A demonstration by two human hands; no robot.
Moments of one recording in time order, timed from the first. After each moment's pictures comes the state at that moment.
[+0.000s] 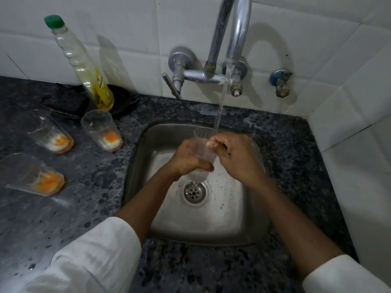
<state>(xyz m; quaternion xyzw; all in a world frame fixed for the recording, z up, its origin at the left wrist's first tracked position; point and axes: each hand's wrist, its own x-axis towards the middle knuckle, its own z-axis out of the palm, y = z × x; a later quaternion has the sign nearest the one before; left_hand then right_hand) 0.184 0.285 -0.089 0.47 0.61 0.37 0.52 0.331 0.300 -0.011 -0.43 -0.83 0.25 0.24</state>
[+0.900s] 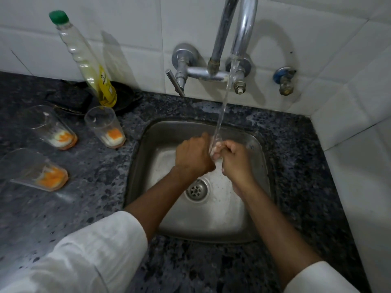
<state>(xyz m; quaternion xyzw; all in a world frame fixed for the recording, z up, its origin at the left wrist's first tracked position) 0.210 0.289 -0.075 0.62 0.76 0.13 0.17 0.323 0.298 -0.066 -0.59 -0.58 0.47 0.31</state>
